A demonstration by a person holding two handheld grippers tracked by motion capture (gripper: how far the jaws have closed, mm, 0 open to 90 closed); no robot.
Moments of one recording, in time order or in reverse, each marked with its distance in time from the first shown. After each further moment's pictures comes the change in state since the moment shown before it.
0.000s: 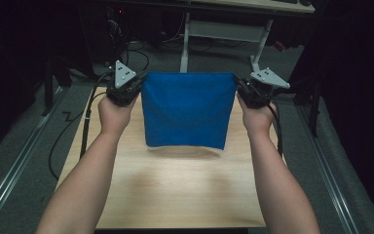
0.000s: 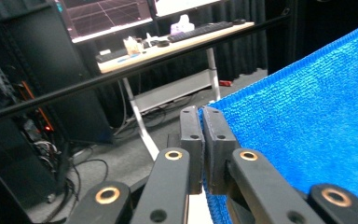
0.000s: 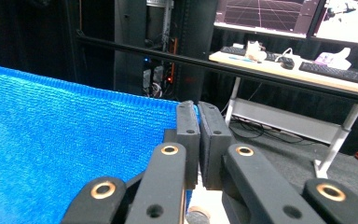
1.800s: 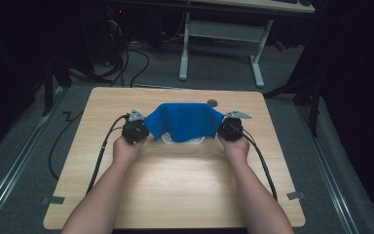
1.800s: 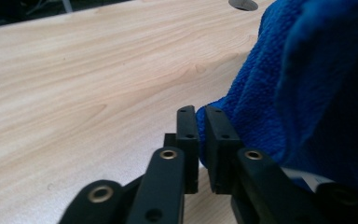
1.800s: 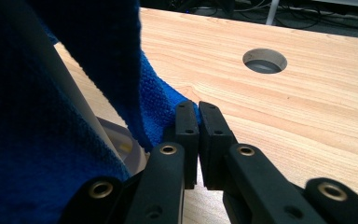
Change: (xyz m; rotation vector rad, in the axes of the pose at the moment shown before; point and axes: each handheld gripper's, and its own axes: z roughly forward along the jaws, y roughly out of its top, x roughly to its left) left arm -0.034 -0.171 0.048 0.361 -0.245 -0.242; right arm 0.022 -0.168 0.058 0.387 0.115 0.127
